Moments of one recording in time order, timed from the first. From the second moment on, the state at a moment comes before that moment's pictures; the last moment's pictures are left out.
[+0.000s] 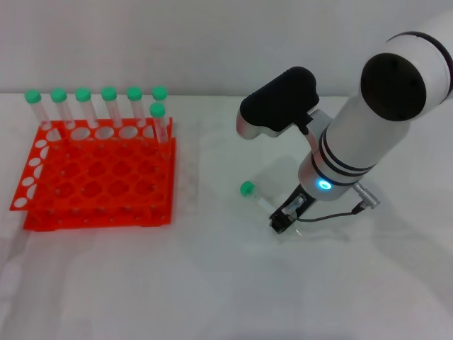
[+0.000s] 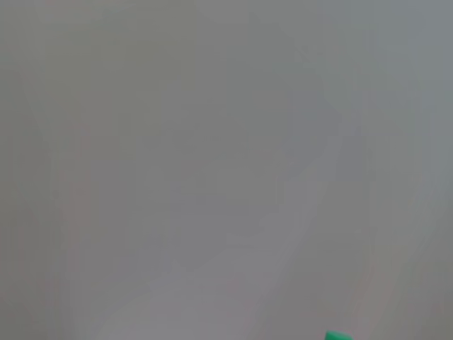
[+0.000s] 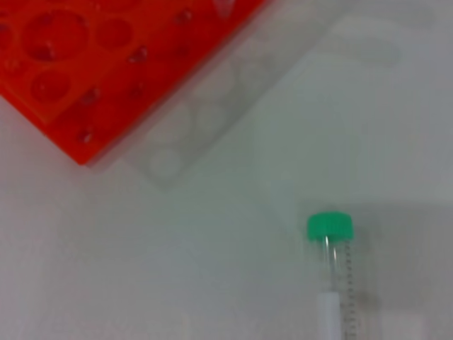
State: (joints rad) left arm -0.21 -2.09 -1.29 -0.15 -0.46 -1.34 2.70; right arm 1.05 2.03 -1.96 -0.84 0.73 1.09 -0.04
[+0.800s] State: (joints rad) left arm -0.21 -2.09 -1.29 -0.16 -0.46 -1.35 2.70; right arm 0.99 2.02 -1.89 -0.91 0.72 1.09 -0.10
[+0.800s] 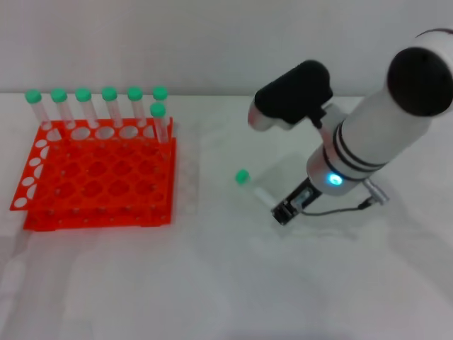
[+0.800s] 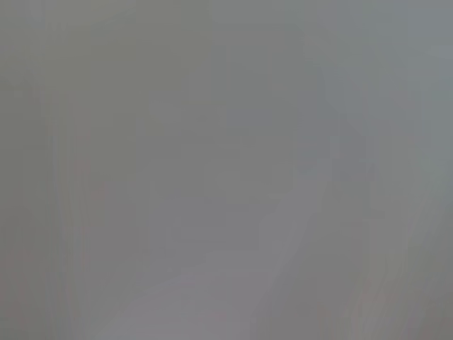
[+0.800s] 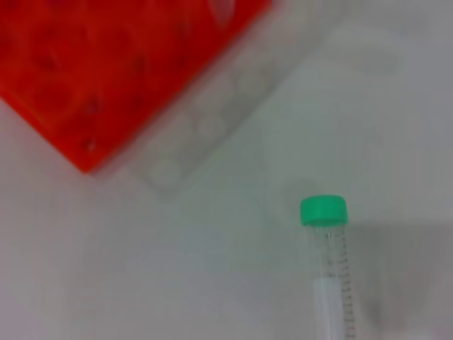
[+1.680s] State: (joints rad) left arm -0.27 -2.08 -1.28 -0.19 -0.37 -1.39 2.56; right arm 0.29 2.01 -1.55 -1.06 1.87 0.80 -1.48
